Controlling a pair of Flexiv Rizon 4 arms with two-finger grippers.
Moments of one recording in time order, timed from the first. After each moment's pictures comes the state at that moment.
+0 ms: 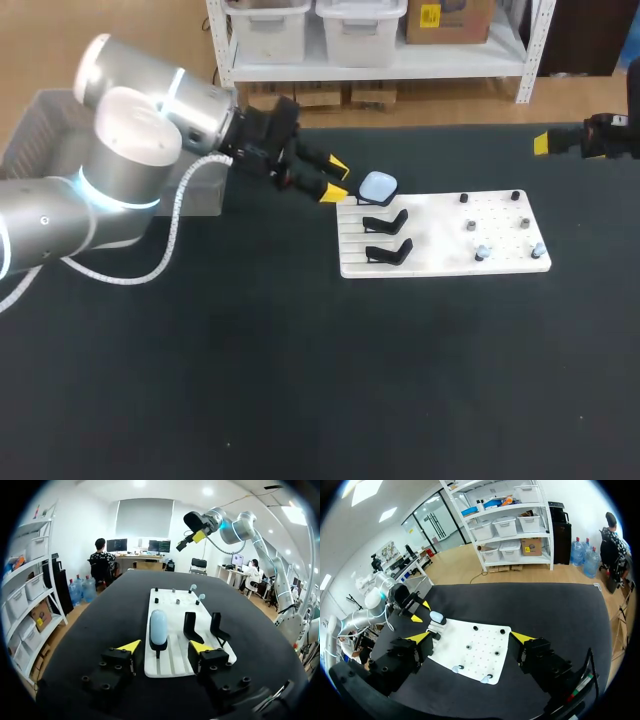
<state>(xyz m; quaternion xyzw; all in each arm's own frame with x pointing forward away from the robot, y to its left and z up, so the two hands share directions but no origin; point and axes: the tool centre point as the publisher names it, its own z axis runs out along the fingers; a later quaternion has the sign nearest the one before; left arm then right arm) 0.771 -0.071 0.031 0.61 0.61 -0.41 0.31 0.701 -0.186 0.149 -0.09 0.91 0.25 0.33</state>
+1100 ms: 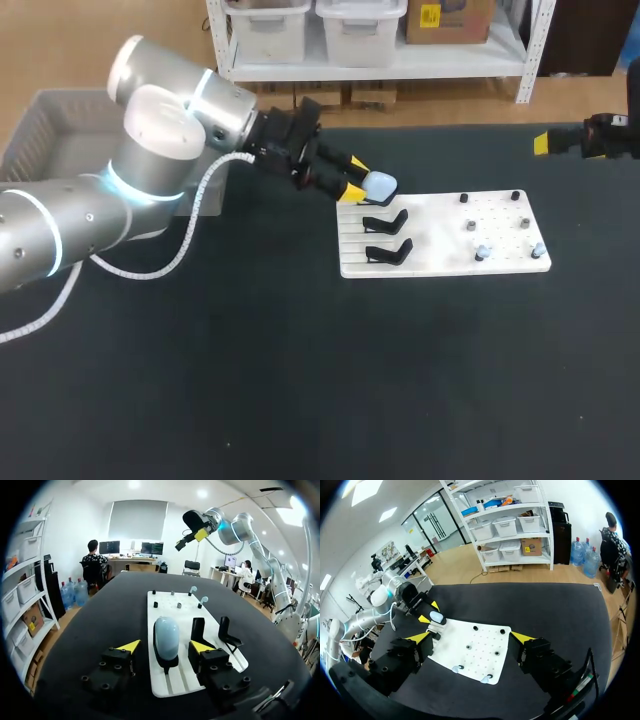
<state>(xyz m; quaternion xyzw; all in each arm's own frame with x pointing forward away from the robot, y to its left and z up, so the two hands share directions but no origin) 0.781 -0.103 0.022 0.62 0.58 -0.44 0.30 0.701 -0.186 0.149 -0.09 0.91 0.25 0.33</state>
